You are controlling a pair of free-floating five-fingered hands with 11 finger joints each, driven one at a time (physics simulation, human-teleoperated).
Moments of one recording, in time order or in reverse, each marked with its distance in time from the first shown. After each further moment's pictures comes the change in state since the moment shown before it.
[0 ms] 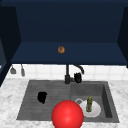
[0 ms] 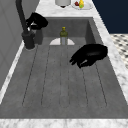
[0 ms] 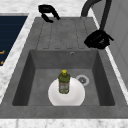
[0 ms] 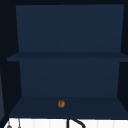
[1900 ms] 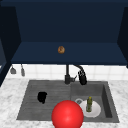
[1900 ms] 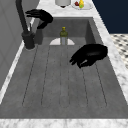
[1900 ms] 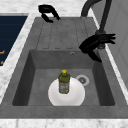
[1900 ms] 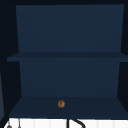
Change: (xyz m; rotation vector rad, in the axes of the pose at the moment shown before) left hand 0.000 0.000 0.000 0.000 0.000 0.000; right hand -0.049 -0.022 0.029 0.069 -0.018 -0.012
